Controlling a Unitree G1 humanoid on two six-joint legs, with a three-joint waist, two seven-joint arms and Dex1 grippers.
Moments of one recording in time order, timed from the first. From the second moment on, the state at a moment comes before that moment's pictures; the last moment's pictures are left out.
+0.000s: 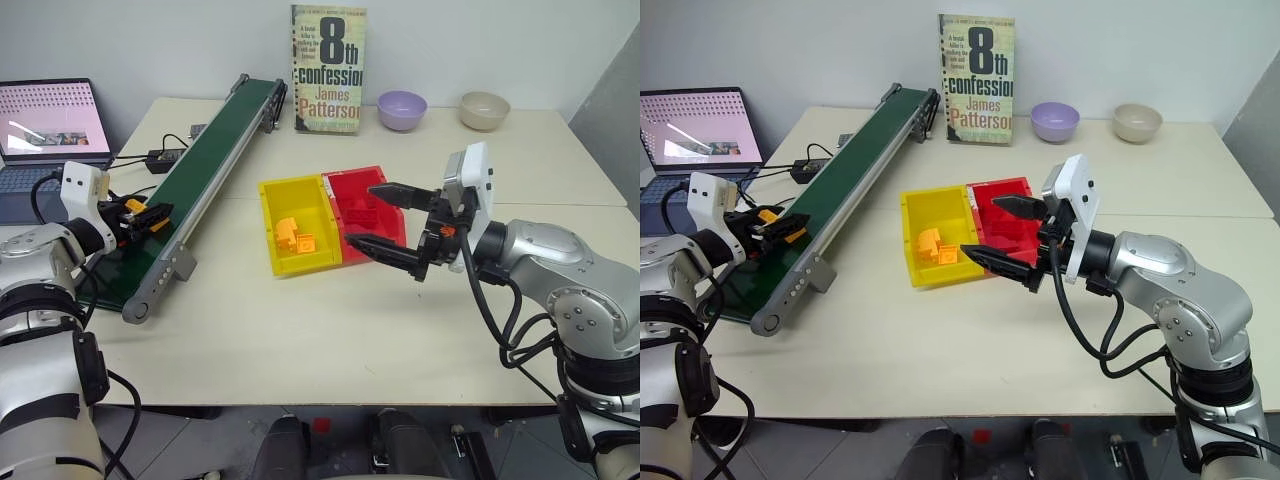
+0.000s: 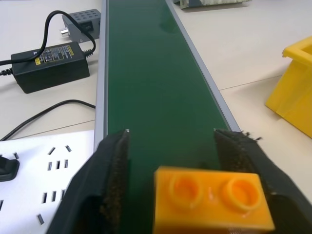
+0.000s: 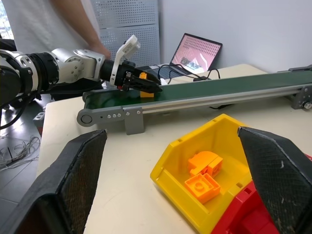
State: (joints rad) left arm -0.89 0.87 0.24 1.17 -0.19 0.07 -1.01; right arm -0.60 -0.55 0.00 -0.55 0.81 0.86 0.58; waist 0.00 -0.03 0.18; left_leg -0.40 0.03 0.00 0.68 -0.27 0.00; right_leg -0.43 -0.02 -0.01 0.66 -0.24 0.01
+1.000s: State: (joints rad) left arm -0.95 0.51 -0.04 0.54 -0.26 0.36 -1.09; right arm -0.39 -0.74 0.01 -0.67 0.65 0.88 0.55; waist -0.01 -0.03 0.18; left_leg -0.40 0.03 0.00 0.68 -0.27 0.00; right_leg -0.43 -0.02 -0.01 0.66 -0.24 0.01
